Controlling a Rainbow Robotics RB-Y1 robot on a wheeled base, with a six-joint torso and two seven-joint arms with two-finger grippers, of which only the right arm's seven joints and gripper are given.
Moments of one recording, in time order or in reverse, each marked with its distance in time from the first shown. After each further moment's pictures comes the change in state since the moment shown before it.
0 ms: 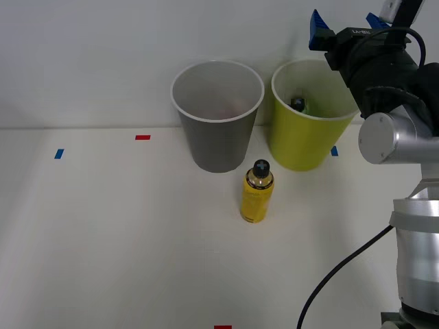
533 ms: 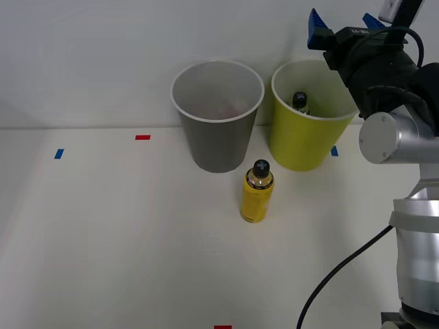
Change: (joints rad) arm 0.000 0.000 0.000 0.000 -0.039 0.000 0.006
